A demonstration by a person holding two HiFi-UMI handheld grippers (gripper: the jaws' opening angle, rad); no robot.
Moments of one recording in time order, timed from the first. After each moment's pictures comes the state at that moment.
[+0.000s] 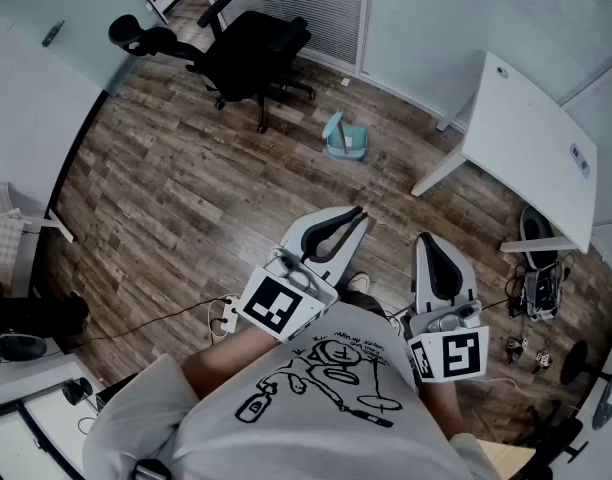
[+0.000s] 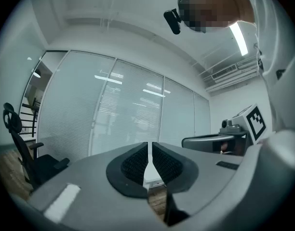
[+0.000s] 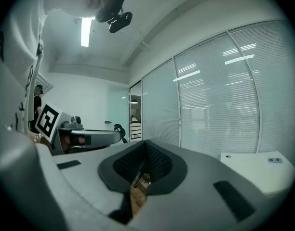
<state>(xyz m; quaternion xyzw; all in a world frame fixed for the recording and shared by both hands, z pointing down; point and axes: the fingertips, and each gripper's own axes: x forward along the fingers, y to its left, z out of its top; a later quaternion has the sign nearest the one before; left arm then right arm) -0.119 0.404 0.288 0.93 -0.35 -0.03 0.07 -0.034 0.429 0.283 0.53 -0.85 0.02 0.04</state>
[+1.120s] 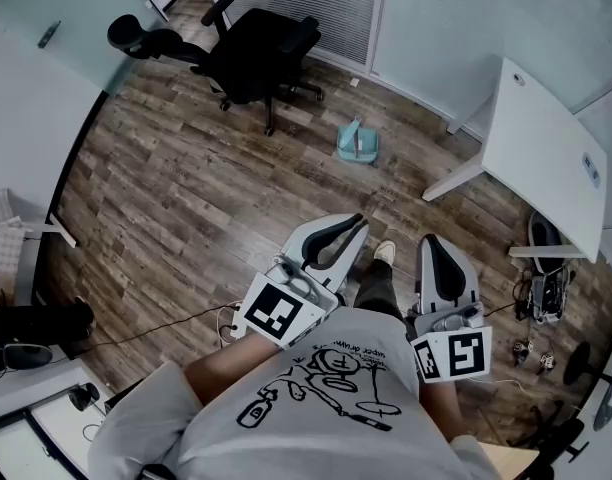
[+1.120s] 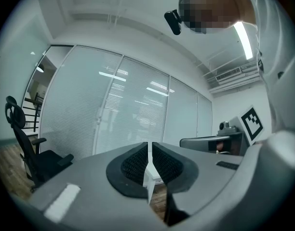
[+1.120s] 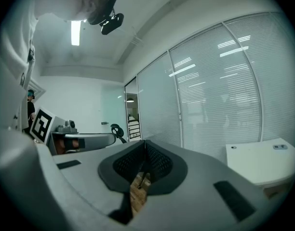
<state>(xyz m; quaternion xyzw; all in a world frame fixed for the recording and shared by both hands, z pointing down) -0.179 0.353 0.309 0.93 -0.35 -0.03 0.09 -0.085 0.370 0.305 0.54 -0.84 0.06 0.04</state>
